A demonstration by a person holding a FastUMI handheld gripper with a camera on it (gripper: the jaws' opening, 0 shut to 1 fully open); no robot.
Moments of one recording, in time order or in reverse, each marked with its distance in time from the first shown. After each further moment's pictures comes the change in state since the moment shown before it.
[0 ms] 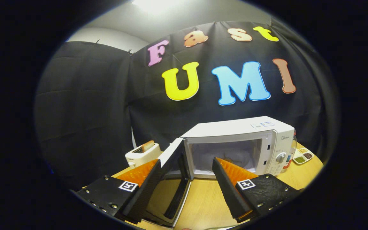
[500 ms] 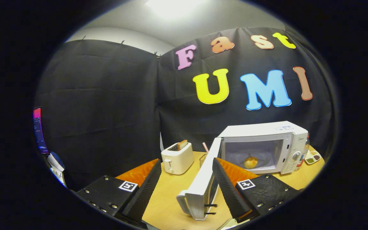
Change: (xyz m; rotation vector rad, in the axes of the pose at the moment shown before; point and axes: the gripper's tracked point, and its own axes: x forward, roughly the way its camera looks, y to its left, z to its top) arm -0.068 0.113 -0.004 -0.043 -0.004 0.202
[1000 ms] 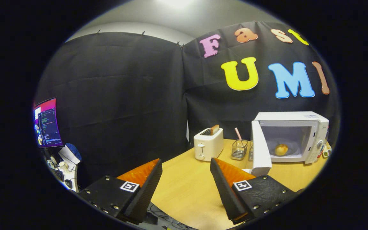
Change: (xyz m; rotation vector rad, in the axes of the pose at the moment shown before) arm -0.003 0.090 -0.061 -0.015 0.126 0.193
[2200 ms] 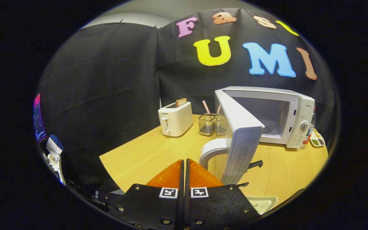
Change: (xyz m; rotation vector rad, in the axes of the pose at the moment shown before) arm -0.028 -0.135 -0.069 0.046 0.169 -0.207
